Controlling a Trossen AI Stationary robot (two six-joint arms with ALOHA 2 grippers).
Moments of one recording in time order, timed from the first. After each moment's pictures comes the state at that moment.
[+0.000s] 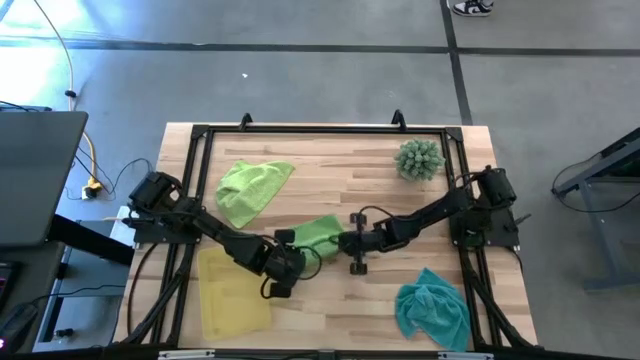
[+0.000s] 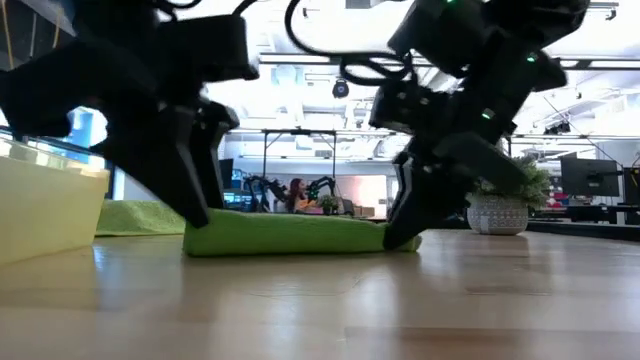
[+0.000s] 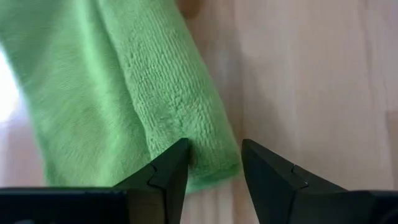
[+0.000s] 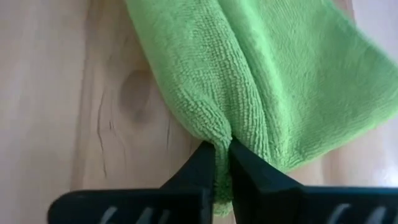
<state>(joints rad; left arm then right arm) -0.35 1.79 1.03 -0.42 -0.32 -0.33 0.24 1.86 0.88 -0.08 0.19 0.19</state>
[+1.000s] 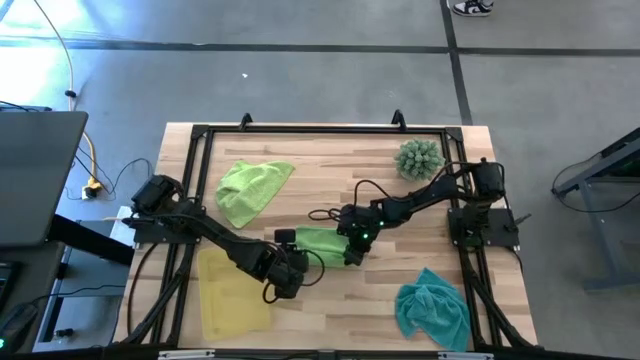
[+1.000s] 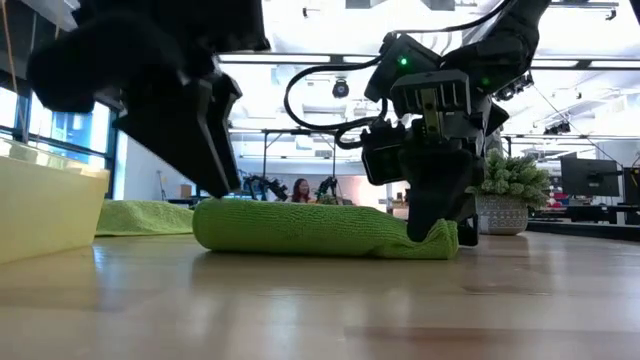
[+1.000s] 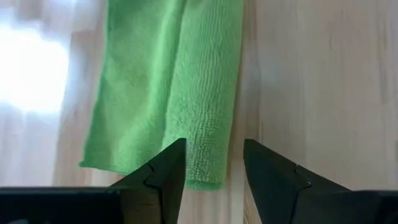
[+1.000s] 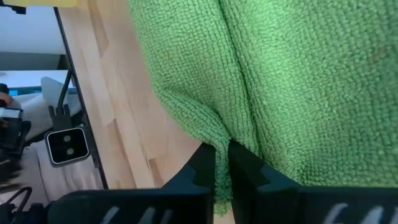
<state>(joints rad) -0.38 1.82 1.14 -0.54 -0.43 -0.39 0.05 1.87 0.87 0.03 -0.57 0.74</state>
